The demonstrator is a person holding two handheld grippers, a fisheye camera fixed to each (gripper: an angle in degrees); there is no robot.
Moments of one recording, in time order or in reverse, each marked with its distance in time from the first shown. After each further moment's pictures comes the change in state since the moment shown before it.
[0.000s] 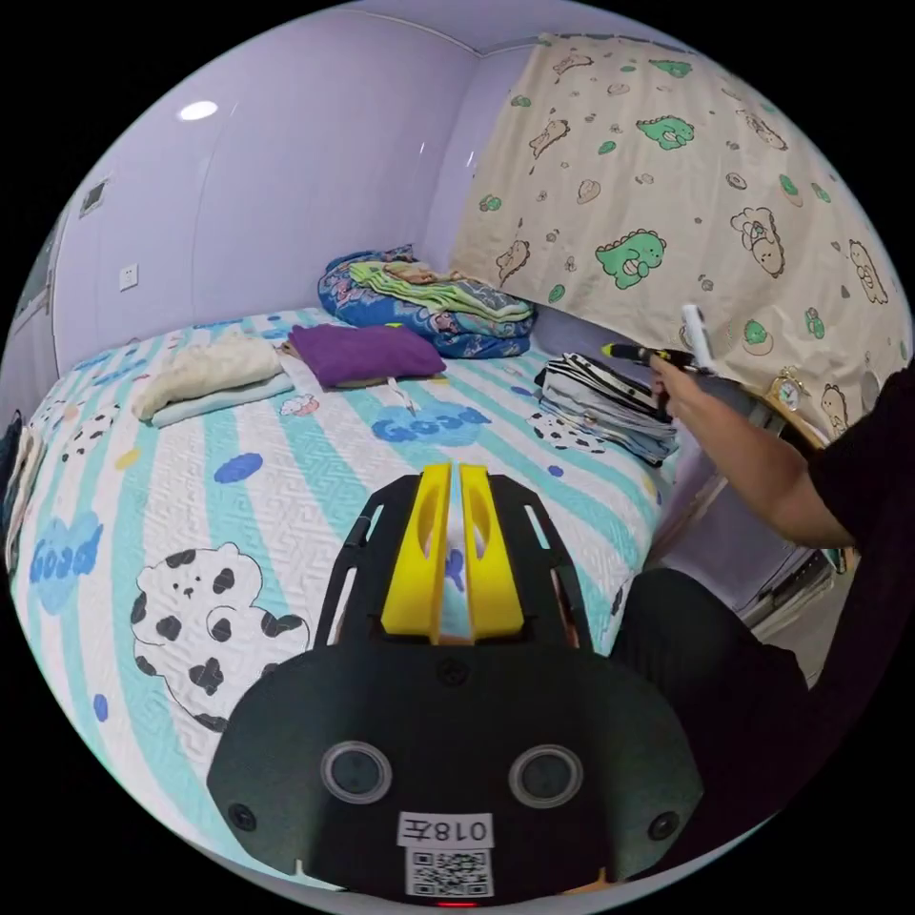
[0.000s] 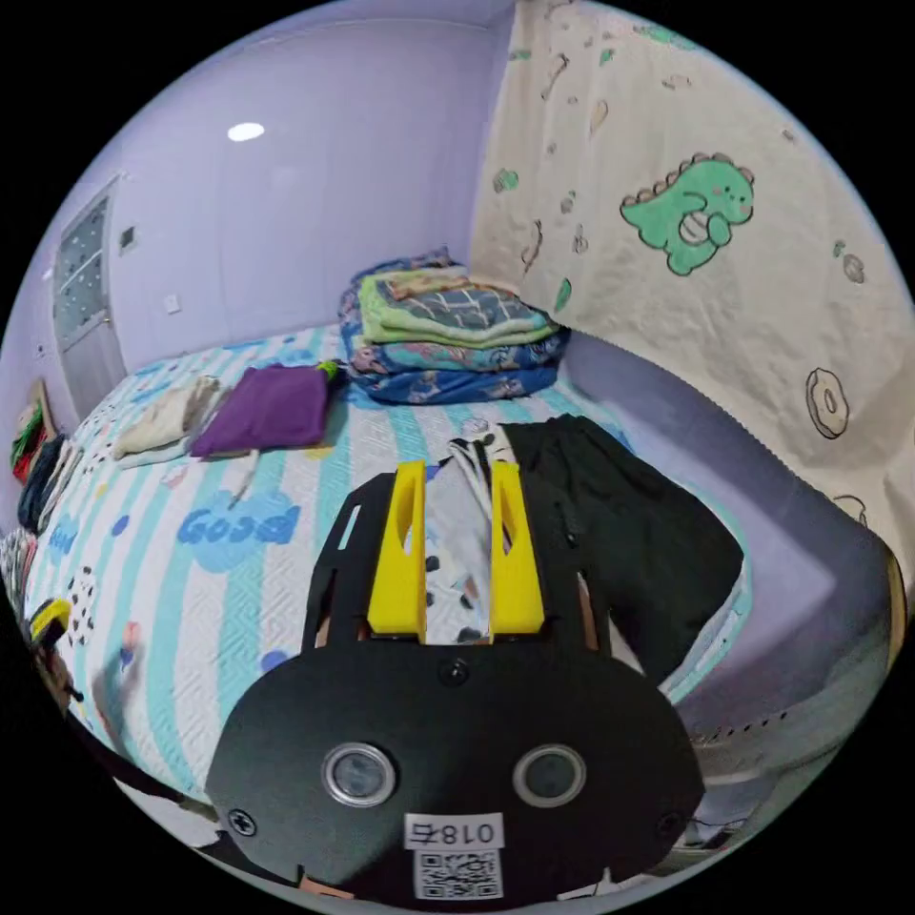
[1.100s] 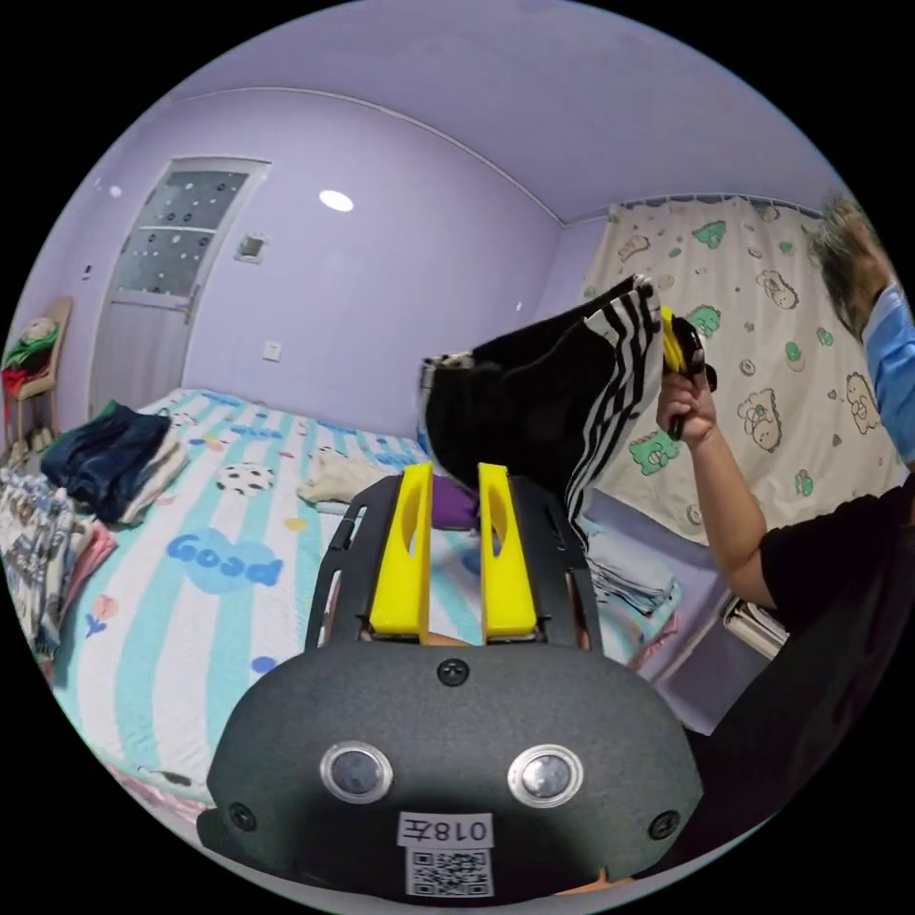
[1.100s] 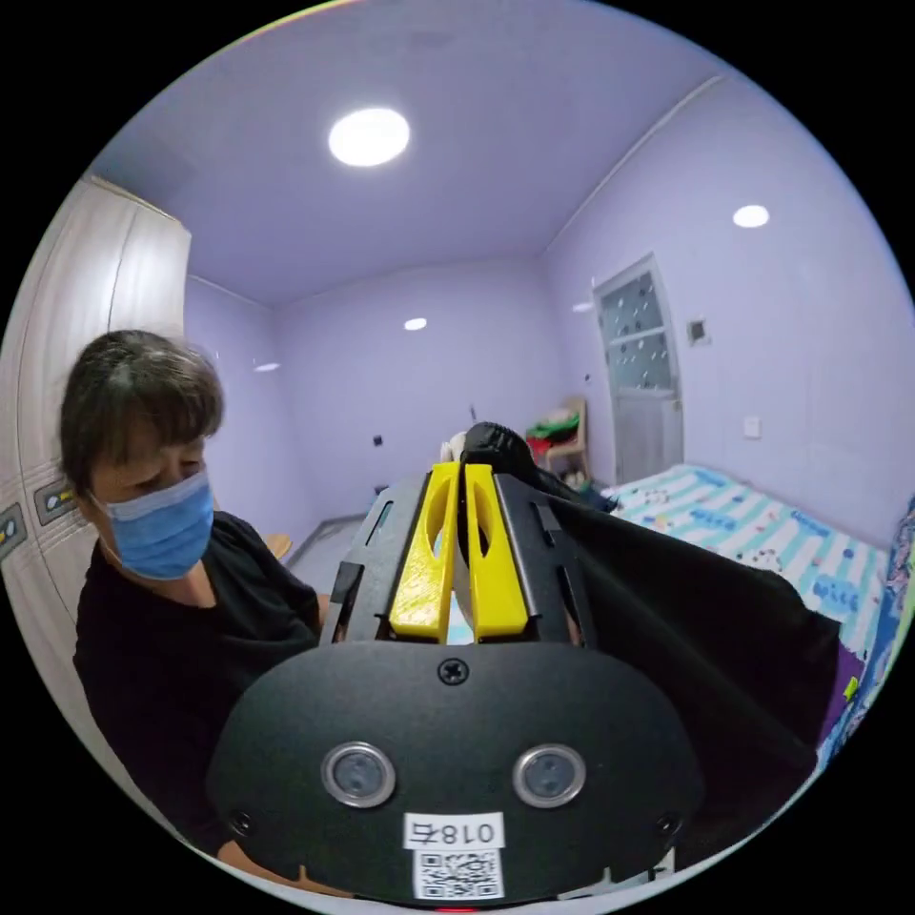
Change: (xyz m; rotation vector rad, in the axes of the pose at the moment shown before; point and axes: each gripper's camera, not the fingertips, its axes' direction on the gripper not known) left arm -0.113 0.099 -0.346 0.453 -0.207 -0.259; right arm -0.182 -0.069 -0.243 0.122 -1.648 -0.778
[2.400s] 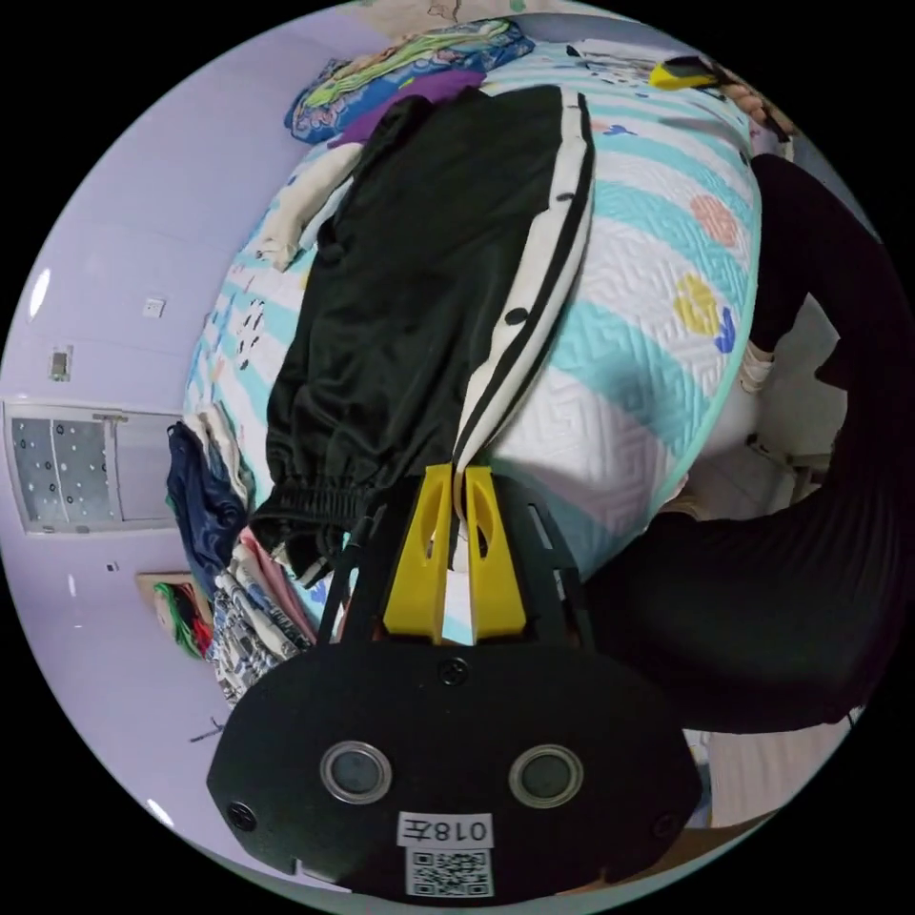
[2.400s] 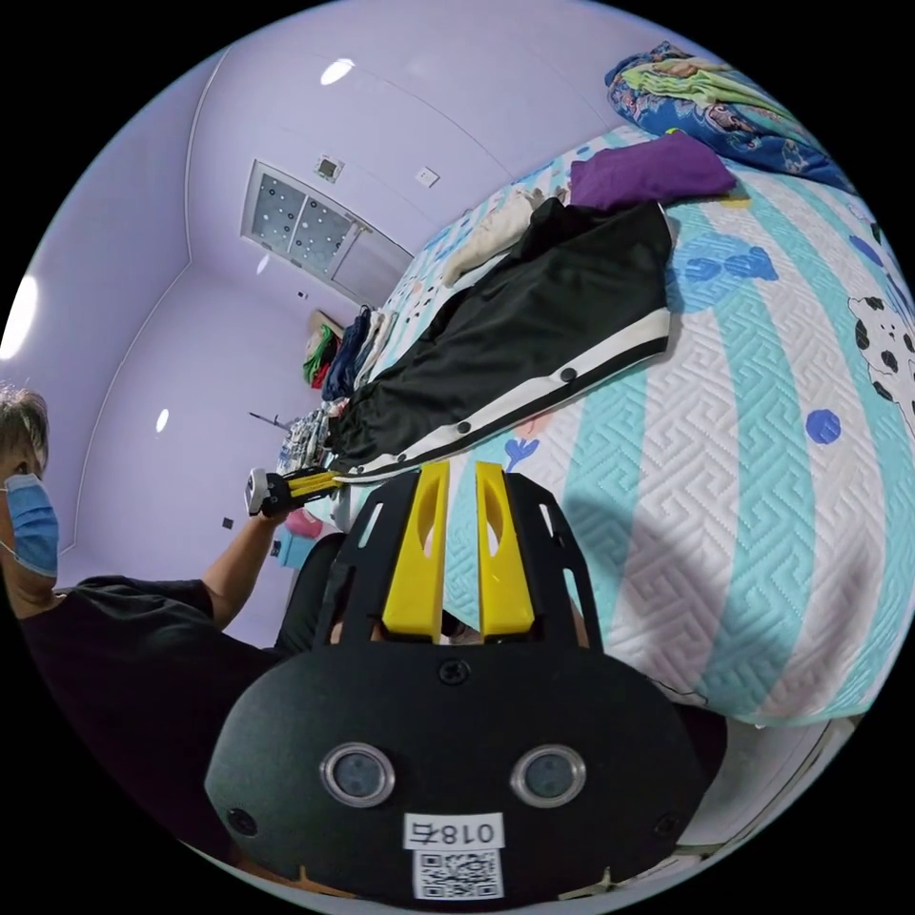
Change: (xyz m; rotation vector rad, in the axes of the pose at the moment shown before) left arm -0.051 0.163 0.124 -1.038 -0.366 0.919; right arm 0.201 0.295 -0.009 -0.028 0.404 0.952
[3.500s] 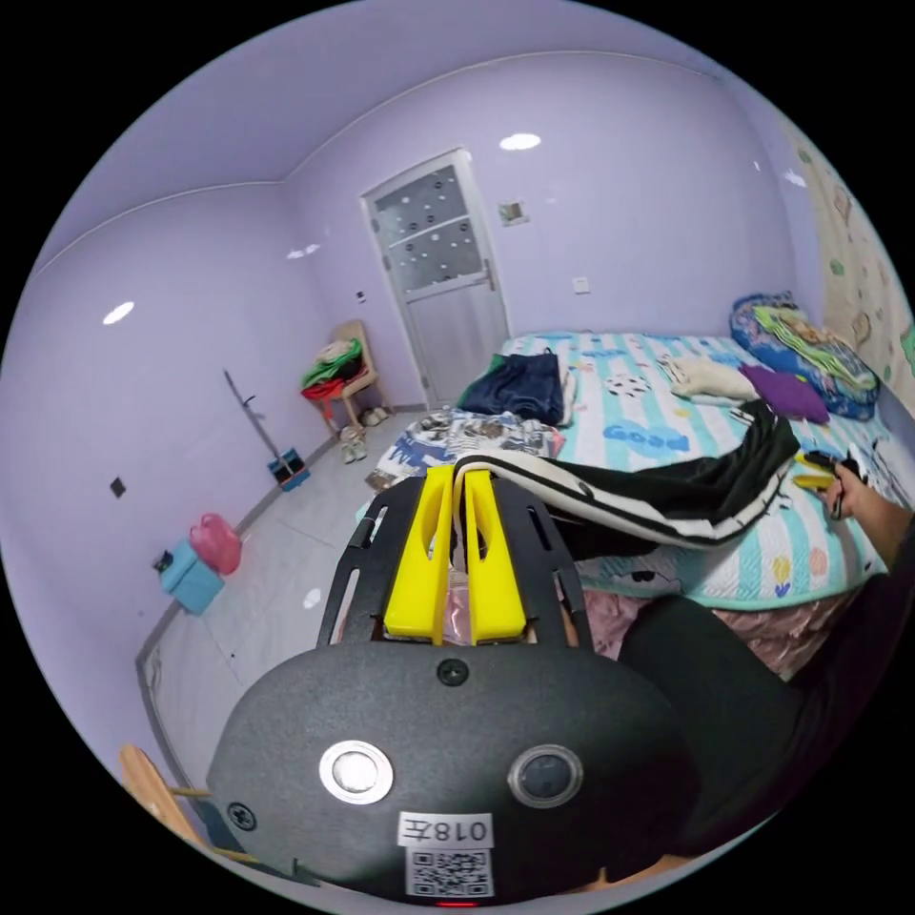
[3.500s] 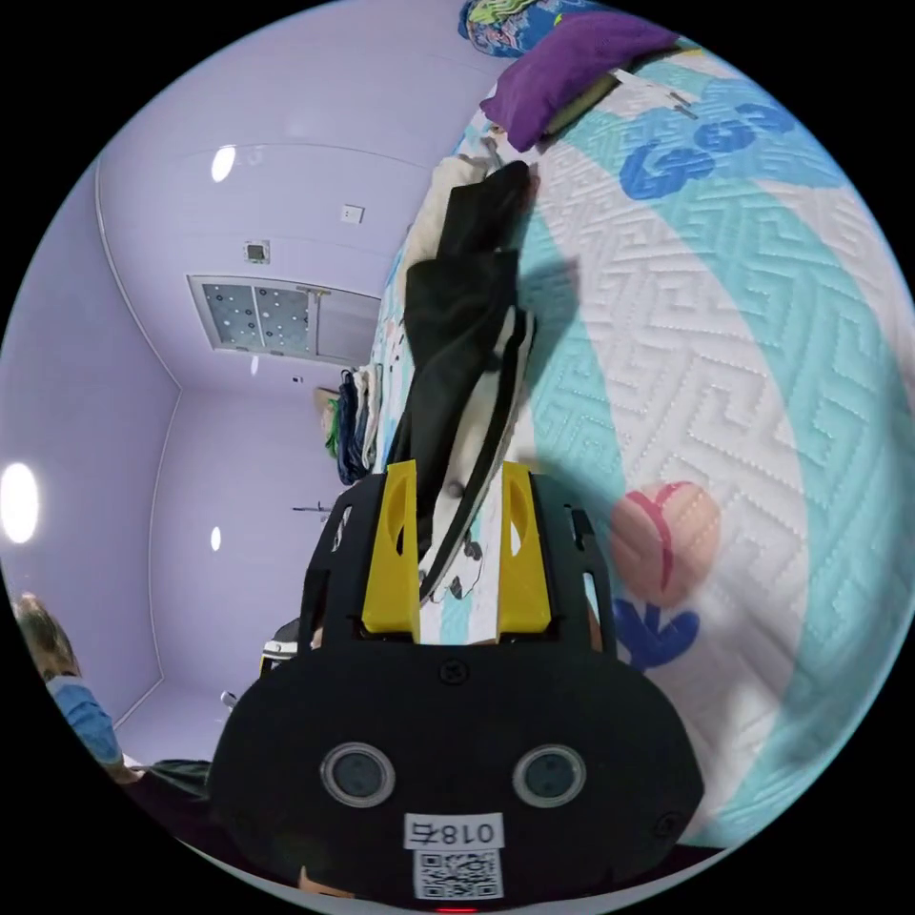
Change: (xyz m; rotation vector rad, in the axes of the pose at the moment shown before) left arm 0.048 0.513 -0.153 0.232 -0.452 -1.160; right arm 0.055 -0.200 0.132 0.029 -0.147 0.342
